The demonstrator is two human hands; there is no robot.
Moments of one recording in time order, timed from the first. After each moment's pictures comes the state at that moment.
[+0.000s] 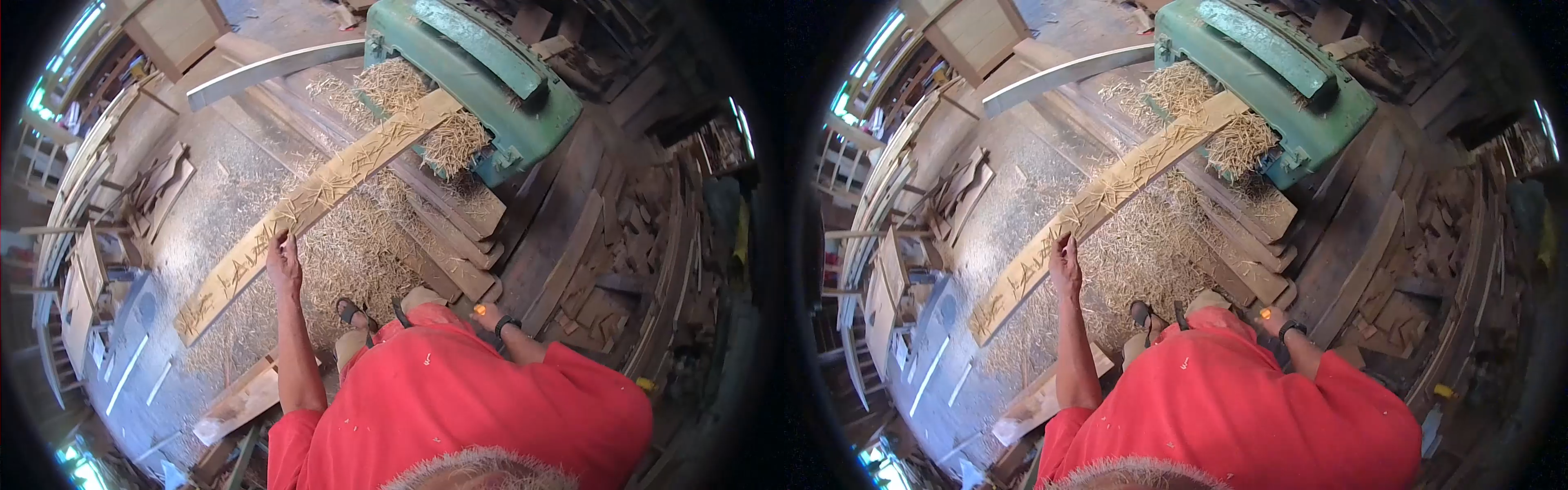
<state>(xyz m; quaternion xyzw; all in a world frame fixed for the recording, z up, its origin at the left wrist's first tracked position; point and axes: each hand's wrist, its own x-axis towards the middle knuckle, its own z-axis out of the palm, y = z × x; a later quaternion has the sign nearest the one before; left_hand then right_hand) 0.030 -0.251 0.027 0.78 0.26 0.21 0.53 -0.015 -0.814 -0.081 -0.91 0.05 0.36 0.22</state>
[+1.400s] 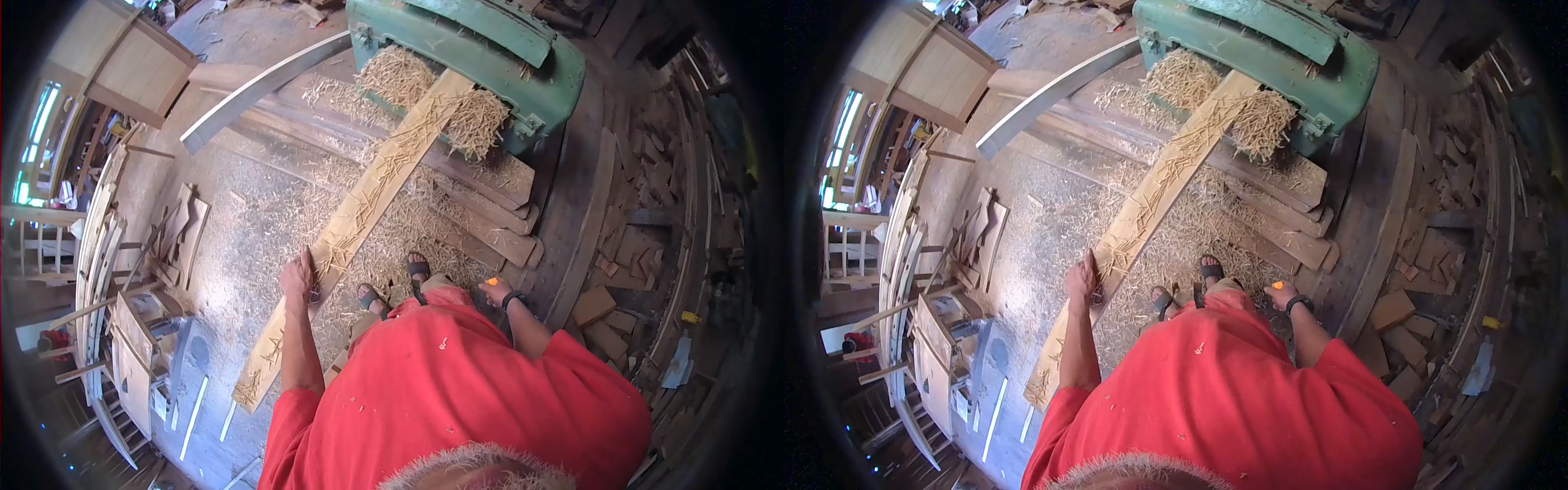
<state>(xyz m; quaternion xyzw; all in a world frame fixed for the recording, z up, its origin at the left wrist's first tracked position) 0.080 -0.086 -0.038 0.96 0.19 -0.15 0.15 -0.008 -0.643 -0.099 -0.74 0.37 0.39 0.41</state>
